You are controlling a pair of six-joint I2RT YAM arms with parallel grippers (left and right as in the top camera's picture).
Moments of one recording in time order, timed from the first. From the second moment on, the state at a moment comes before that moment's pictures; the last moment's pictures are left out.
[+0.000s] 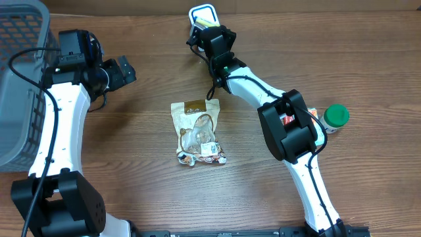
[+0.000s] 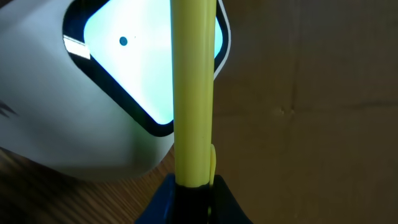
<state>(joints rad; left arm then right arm) 0.14 1.69 1.45 -0.82 0.13 -0.34 0.50 2.52 1.94 0.11 0.58 -1.00</state>
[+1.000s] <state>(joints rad) 0.14 1.69 1.45 -0.82 0.13 -0.34 0.49 2.52 1.94 0.10 0.60 -1.01</state>
